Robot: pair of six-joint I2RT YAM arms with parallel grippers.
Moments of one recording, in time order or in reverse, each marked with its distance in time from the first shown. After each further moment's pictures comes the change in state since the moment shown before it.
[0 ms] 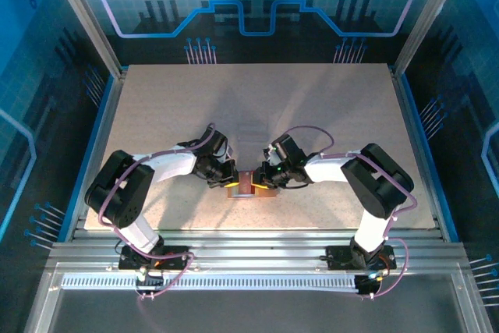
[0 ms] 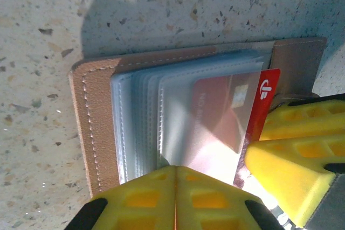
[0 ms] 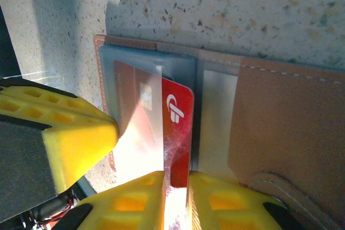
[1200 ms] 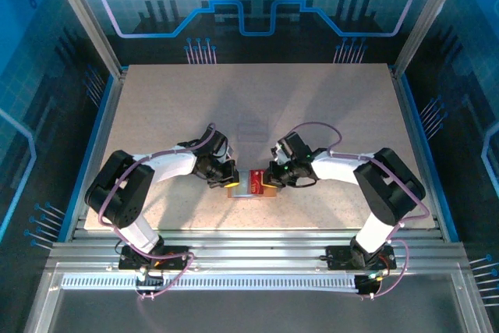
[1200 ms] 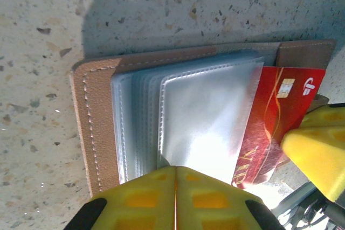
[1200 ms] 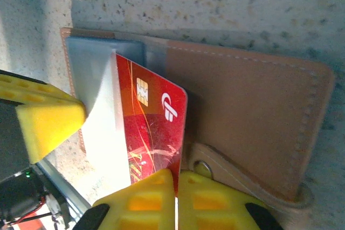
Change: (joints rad) left arm -0.003 0.000 0.001 -0.001 -0.002 0.000; right arm -0.045 -0.093 0.016 -0.242 0.072 -0.124
